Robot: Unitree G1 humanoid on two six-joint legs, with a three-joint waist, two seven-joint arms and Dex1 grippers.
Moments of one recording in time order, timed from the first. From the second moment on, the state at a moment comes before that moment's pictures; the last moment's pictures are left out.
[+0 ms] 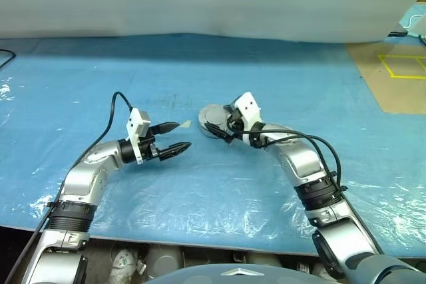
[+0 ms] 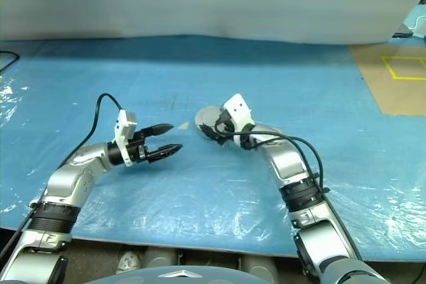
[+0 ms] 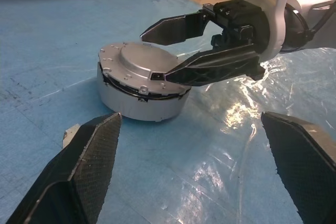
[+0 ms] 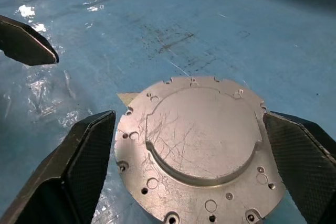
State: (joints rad) left arm -0.28 0.50 0.00 0.09 -0.52 0.30 -1.06; right arm -0.51 -0.26 0.24 0.10 0.19 0.45 0.56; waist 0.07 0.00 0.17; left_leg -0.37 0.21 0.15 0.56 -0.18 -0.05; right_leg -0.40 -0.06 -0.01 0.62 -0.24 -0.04
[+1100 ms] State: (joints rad) left arm -0.28 0.48 0.00 0.11 -0.50 0.31 -1.06; right arm -0.57 -0.20 0.13 0.22 0.16 0.50 0.57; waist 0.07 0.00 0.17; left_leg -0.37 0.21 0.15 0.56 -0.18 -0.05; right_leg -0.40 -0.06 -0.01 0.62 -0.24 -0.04
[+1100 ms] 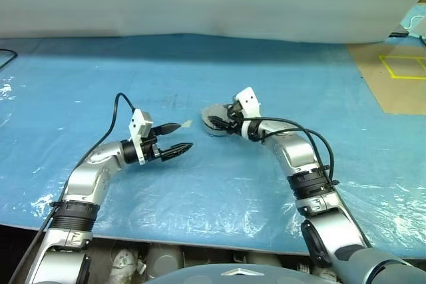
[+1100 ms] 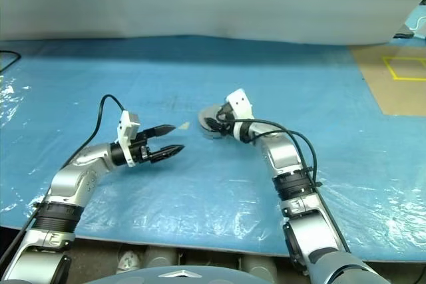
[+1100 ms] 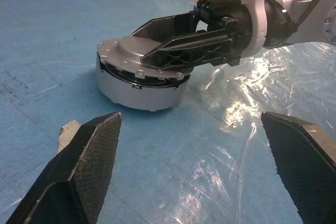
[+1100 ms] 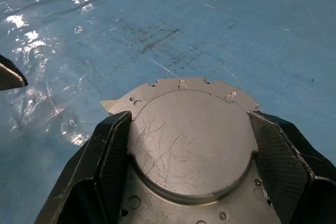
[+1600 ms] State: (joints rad) left arm -0.29 0.47 0.00 0.10 -0.50 0.32 -1.06; right arm -0.57 -0.21 0.21 0.23 0.08 0.43 0.54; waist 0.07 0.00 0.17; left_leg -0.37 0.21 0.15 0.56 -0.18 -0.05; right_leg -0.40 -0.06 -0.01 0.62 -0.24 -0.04
